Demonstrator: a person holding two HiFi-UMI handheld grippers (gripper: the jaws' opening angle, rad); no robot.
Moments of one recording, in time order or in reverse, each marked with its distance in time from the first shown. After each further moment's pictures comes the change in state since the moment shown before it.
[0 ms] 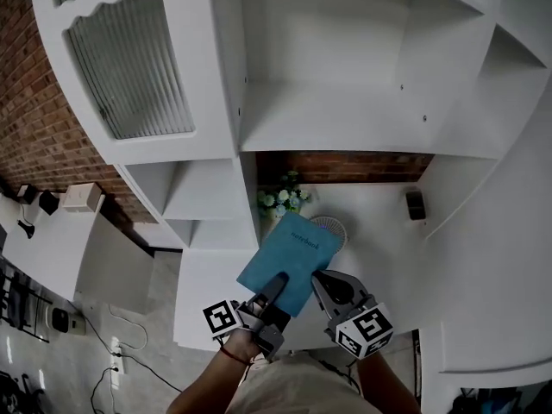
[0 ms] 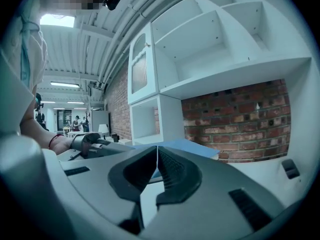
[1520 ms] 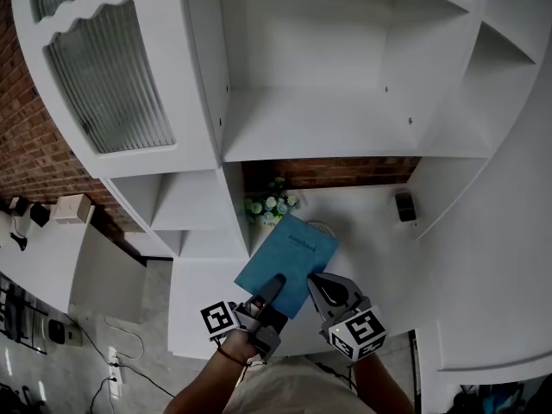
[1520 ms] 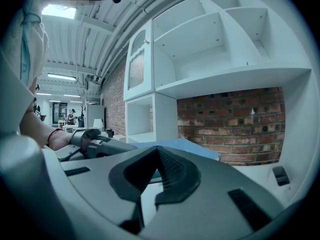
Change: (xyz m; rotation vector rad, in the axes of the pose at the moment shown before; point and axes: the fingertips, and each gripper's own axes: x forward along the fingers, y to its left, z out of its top) left arm 0.025 0.004 -0.006 -0.017 0.052 -0.005; right arm -0.003 -0.020 0.000 -0.049 0.029 -0.061
